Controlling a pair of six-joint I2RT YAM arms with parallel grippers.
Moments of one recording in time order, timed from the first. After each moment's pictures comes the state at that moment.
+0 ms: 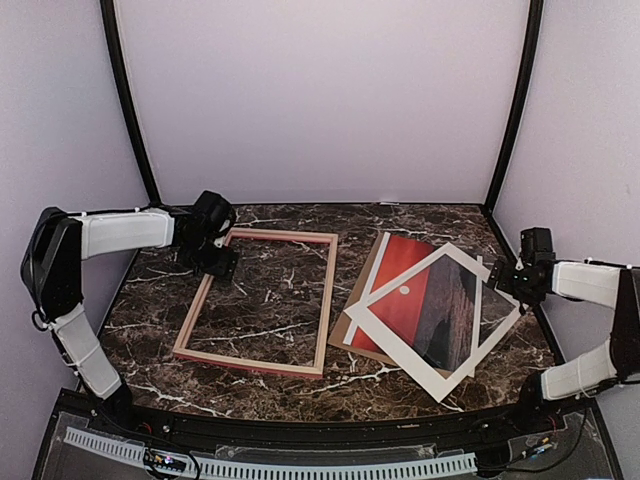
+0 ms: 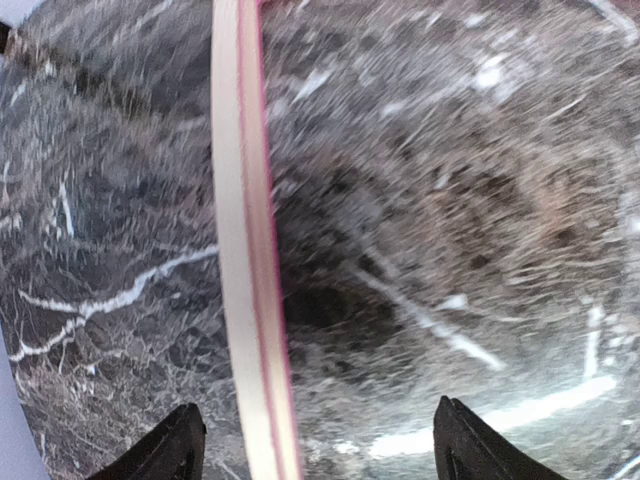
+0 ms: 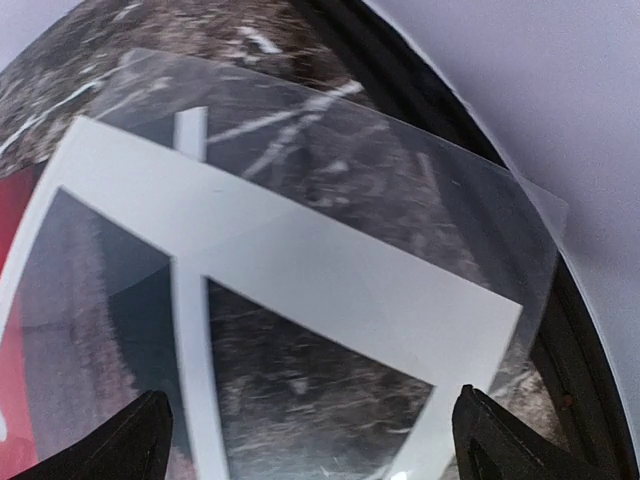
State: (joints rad) left arm -0.43 1.74 1.19 -0.61 -0.28 -0.18; right arm -0.03 1.27 0.62 -0.23 0.14 0.36
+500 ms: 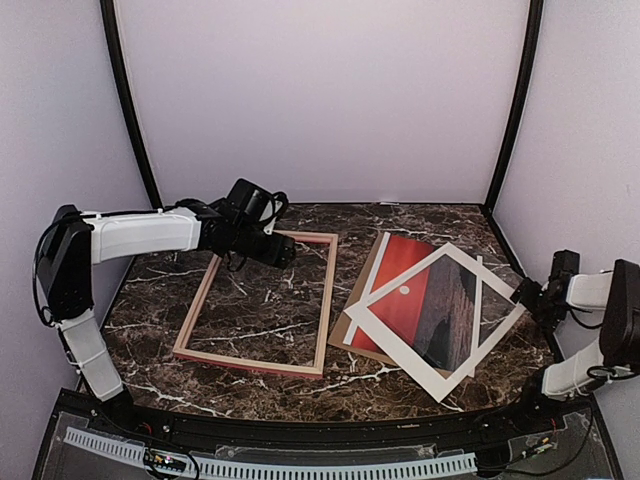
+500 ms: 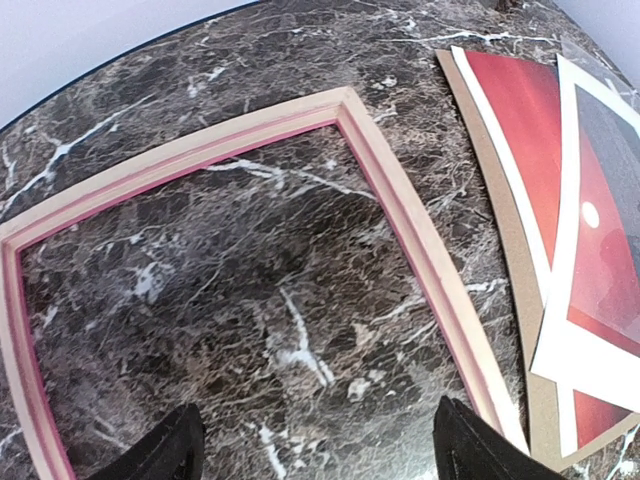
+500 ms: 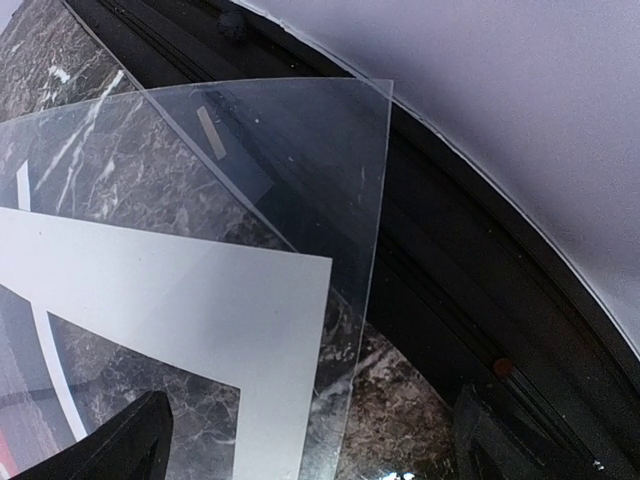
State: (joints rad) left arm -0.66 1.76 1.32 -0.38 -0.10 -0.19; right arm -0.40 1.30 0.49 -0.19 -0.07 0.44
